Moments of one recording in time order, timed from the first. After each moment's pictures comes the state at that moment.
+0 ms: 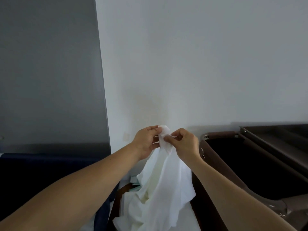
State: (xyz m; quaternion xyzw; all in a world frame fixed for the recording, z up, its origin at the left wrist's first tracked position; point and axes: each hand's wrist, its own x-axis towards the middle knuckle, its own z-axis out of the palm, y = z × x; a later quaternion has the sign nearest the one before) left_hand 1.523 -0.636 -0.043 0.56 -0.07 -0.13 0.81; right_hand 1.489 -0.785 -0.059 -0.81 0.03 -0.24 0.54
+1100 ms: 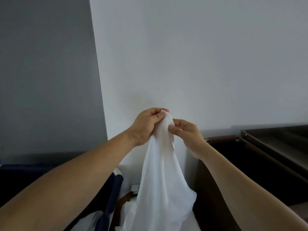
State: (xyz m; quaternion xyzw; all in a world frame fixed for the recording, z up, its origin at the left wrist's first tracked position) left_hand 1.530 -0.641 0.025 0.65 -0.21 -0.03 0.73; right_hand 1.501 -0.808 -0.012 -0.75 -0.11 -0.13 0.64
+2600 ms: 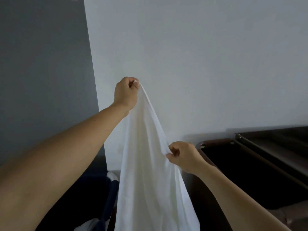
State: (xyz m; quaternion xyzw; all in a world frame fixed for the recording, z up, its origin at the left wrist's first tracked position) left_hand 1.585 -0.617 0.105 0.76 -0.14 0.33 0.55; right_hand 1.485 -0.824 -0.043 -0.93 -0.11 -0.16 0.30
